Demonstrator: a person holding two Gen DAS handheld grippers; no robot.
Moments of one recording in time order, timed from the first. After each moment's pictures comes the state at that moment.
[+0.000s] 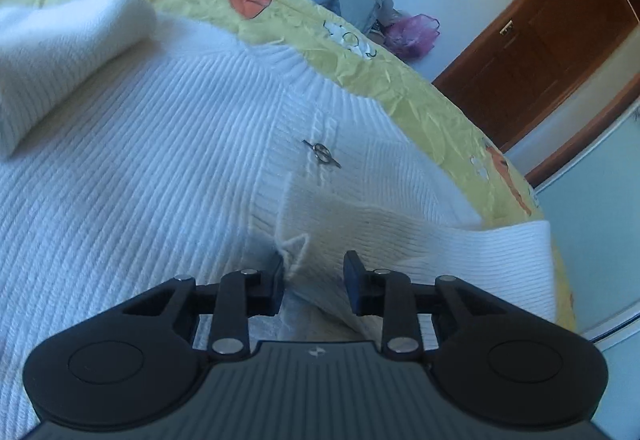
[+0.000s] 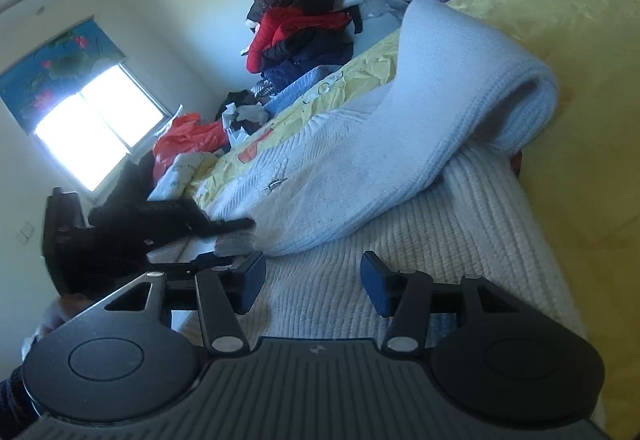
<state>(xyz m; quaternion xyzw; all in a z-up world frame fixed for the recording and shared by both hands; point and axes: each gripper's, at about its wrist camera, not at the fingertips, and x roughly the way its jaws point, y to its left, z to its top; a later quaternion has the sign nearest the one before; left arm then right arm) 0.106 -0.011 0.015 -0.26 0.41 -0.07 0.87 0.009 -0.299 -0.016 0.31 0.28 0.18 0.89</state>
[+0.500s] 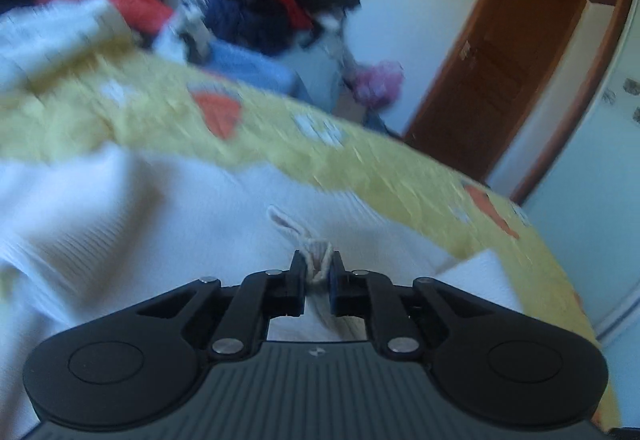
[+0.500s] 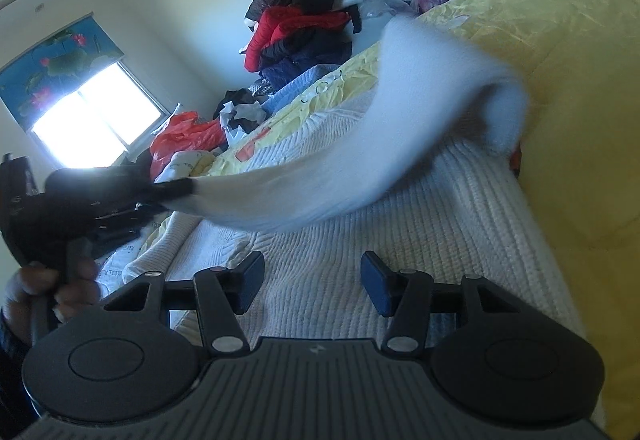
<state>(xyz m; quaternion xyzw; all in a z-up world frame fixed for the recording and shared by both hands) 0.093 0.022 0.080 -0.17 0.30 -0.07 0.94 0.010 -0.293 -0.014 0.30 0.29 0.18 0.89</state>
